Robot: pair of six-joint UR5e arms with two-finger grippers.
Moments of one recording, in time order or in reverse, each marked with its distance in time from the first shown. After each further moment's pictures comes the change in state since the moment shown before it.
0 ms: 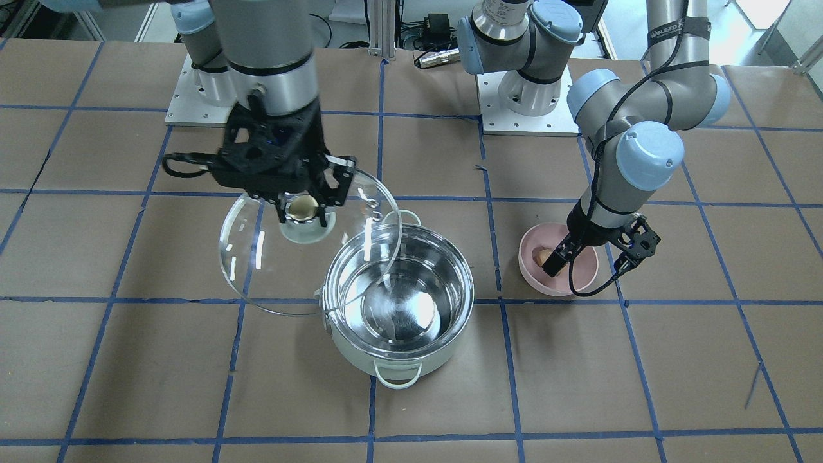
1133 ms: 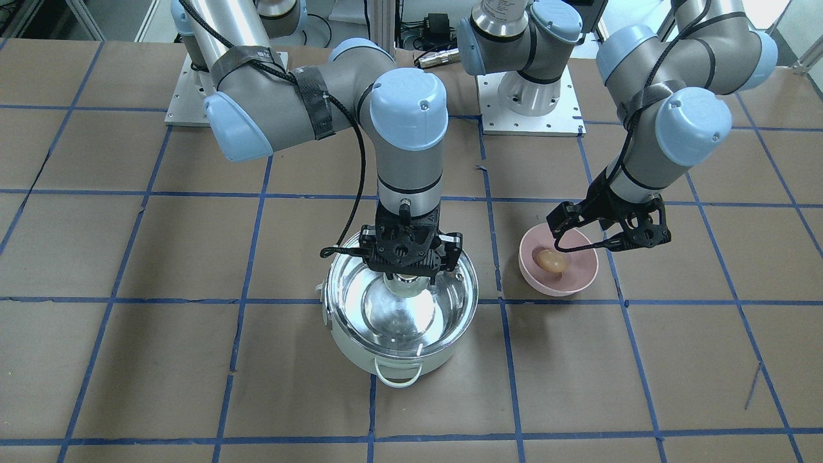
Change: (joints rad) left arm 0.017 0.091 0.133 -0.346 0.001 0.542; right arm 0.219 0.293 0.007 -0.324 0.001 0.248
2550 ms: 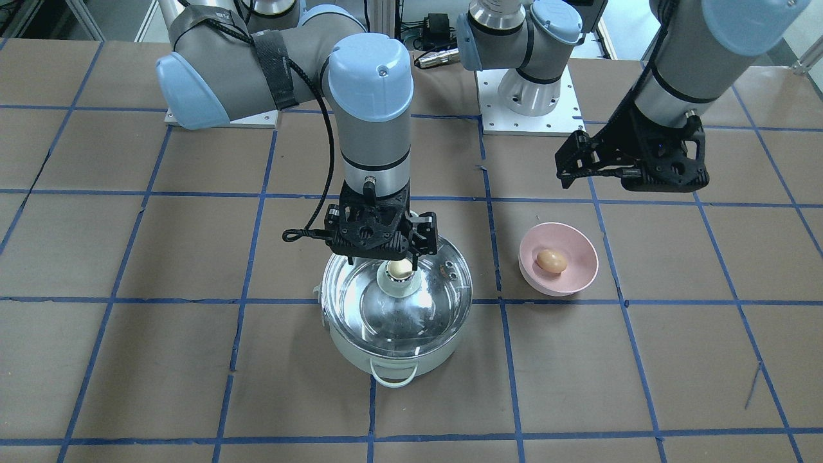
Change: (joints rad) left arm -0.059 0.061 0.315 -0.348 0.002 0.165; right arm -0.050 -0.079 0.021 0.061 -0.004 -0.051
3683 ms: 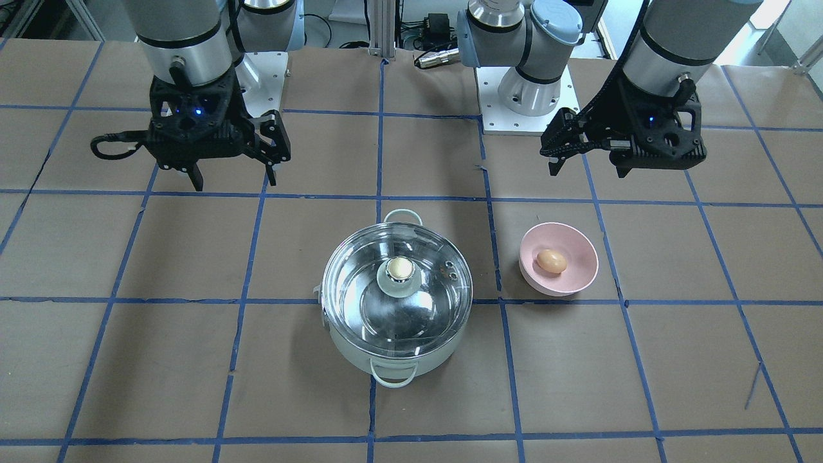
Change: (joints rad) left arm -0.094 -0.004 0.130 -0.079 -0.001 -0.072; right arm -0.255 -0.329 0.135 0.251 0.000 -0.548
